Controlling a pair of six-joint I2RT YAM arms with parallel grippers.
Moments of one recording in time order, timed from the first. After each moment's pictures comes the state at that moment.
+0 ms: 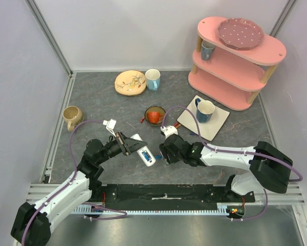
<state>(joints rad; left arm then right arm) -0.52 0.65 0.16 0.51 0.50 -1.05 1.04 1.43 0.70 -0.18 0.25 0.47</state>
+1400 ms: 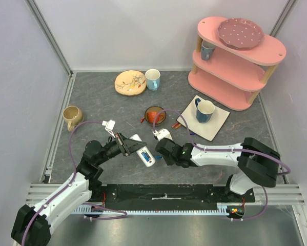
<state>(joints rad) -0.52 0.61 0.14 0.51 0.50 -1.05 1.13 1.56 0.79 -0.24 0.35 0.47</state>
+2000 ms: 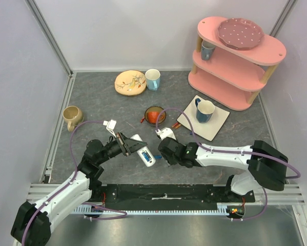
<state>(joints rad) -0.52 0.65 0.14 0.53 0.50 -1.05 1.13 1.44 0.79 -0.36 0.37 0.47</state>
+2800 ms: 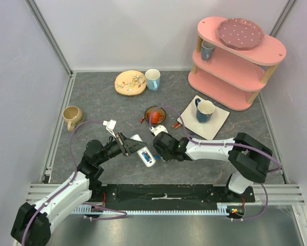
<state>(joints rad) -0.52 0.64 0.14 0.53 0.51 -1.05 1.07 1.64 0.87 -0.29 0.31 0.38</state>
